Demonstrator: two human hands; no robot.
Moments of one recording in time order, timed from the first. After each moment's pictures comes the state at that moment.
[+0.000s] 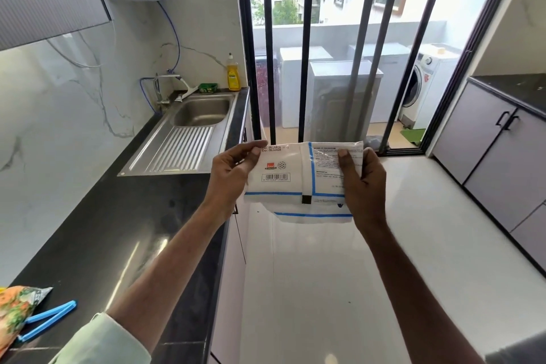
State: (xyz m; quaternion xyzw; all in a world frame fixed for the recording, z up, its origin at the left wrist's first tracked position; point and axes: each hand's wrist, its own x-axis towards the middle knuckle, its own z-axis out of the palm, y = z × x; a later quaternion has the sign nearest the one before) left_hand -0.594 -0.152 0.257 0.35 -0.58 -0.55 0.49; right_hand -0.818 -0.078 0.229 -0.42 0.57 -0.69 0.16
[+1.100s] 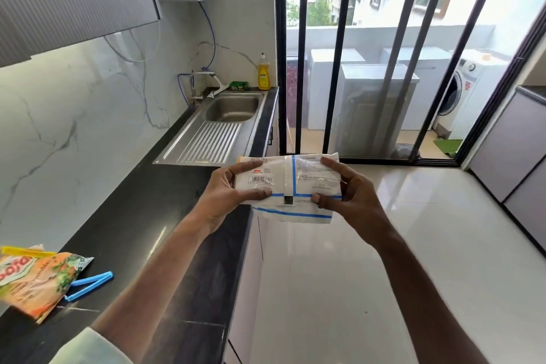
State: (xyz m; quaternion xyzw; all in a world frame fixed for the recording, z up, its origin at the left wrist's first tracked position) left_hand -0.514 -0.131 0.238 0.37 -0.58 -0.58 0.43; right_hand -0.792 -0.080 0.201 -0.56 0.43 -0.56 0.43
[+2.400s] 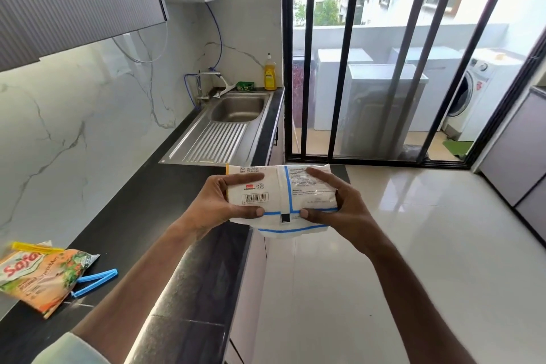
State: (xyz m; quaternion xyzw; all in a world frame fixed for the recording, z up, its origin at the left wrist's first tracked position) left_hand -0.492 -0.124 0.235 0.34 -0.66 -0.56 0.37; right_hand -0.782 -0.083 0.187 -0.58 0.41 -0.52 0.48
